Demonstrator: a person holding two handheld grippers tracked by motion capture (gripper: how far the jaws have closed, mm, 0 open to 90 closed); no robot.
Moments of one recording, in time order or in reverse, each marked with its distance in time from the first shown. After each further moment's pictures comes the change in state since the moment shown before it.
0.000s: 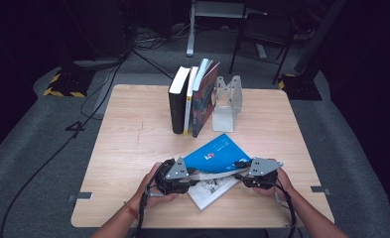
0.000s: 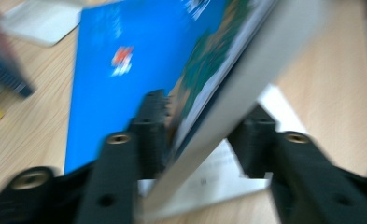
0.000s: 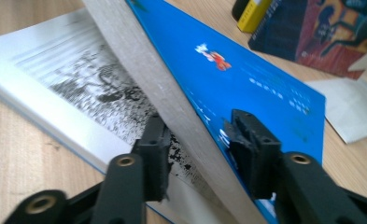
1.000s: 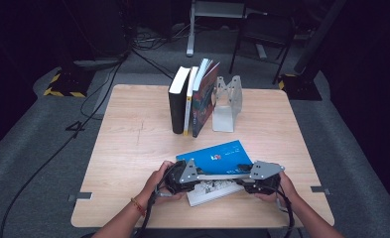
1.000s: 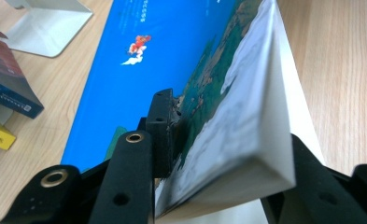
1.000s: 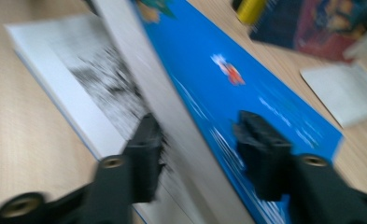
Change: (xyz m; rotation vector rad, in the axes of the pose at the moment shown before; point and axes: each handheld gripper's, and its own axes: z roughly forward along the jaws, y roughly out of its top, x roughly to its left) left arm -0.004 0.016 0.018 0.046 0.024 0.123; right arm 0.008 0.005 -0.015 0.077 -0.026 0.081
